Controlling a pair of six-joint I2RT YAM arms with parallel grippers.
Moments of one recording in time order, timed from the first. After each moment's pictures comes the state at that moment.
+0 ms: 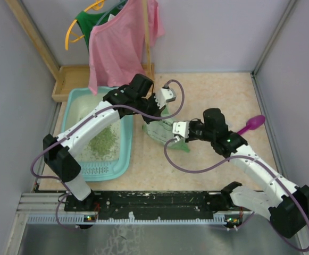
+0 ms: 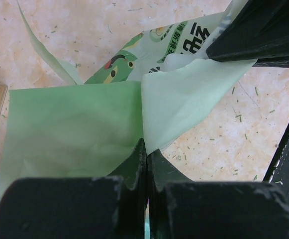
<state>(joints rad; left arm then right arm) -0.73 1.69 1.67 -0.79 0.32 0.36 0.54 1.00 0.79 -0.28 -0.43 -0.98</state>
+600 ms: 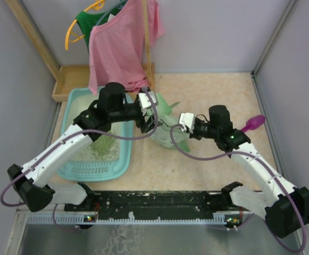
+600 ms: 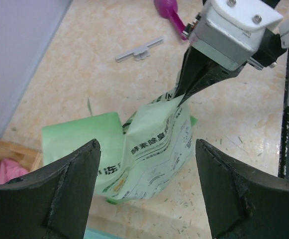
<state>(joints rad) -0.74 1.28 1.35 -0.39 0.45 0.37 0.42 1.01 0.80 -0.33 -0.58 -0.80</state>
